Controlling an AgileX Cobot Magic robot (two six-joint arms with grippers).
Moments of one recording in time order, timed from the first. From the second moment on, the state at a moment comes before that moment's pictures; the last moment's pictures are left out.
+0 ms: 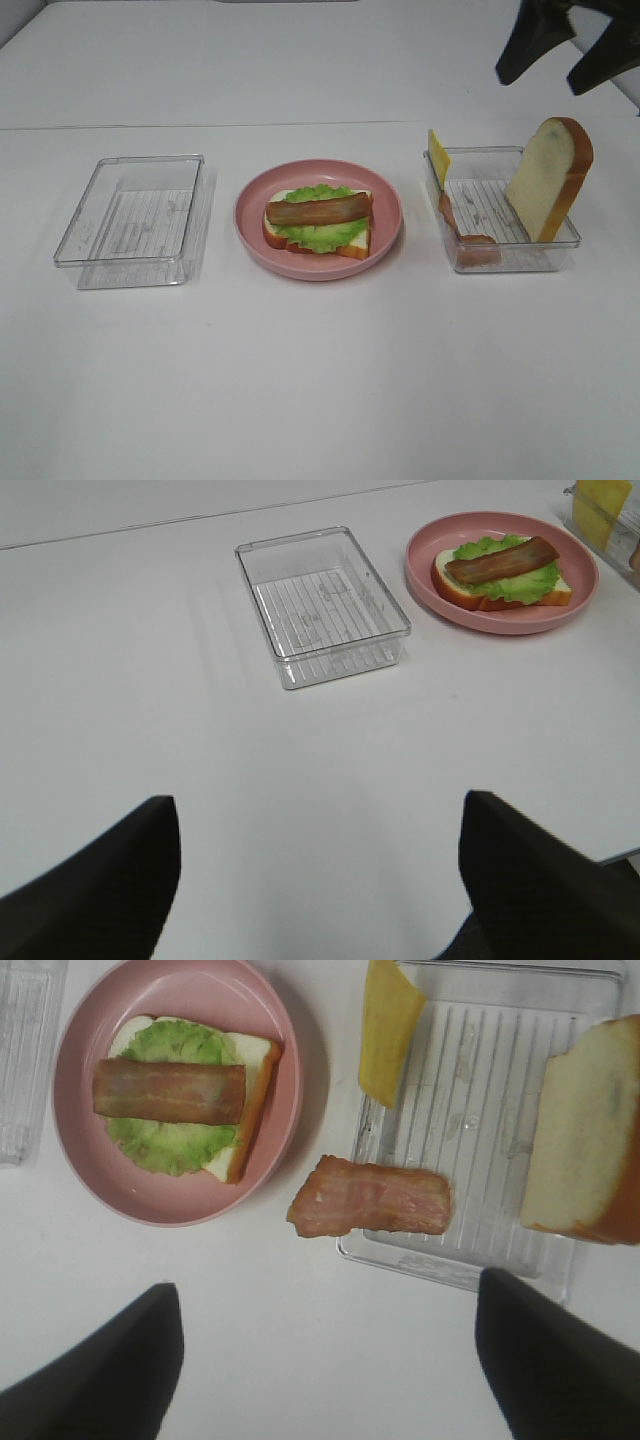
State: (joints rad) left arm -0.30 0.00 -0.50 0.03 1.06 -0.06; right arm 0.11 1.74 -1.56 0.33 1.12 -0.16
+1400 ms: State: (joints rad) left arm -0.30 0.00 -0.50 0.03 1.06 -0.05; right arm 0.26 2.12 -1.67 0.24 1.07 -0.01
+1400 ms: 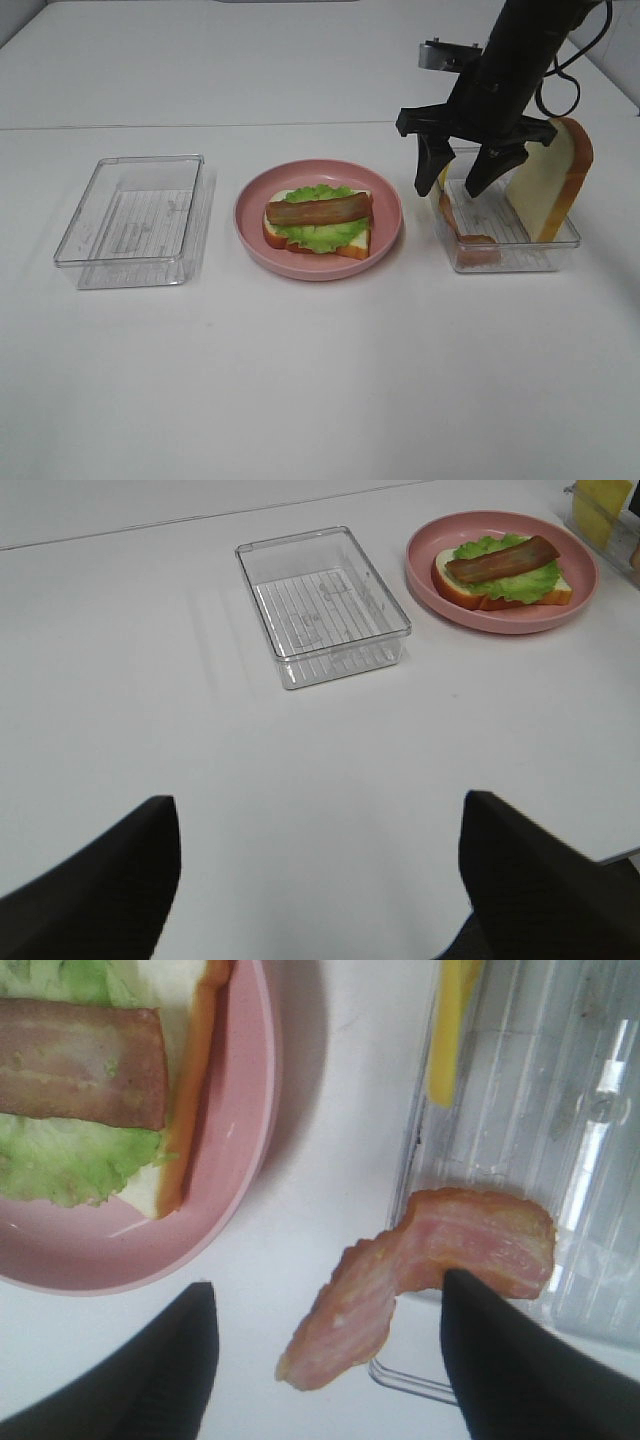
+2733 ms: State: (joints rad) left arm -0.30 0.00 -0.50 0.03 1.06 -0.05; right arm 0.26 2.10 -1.69 0.19 1.15 -0.01
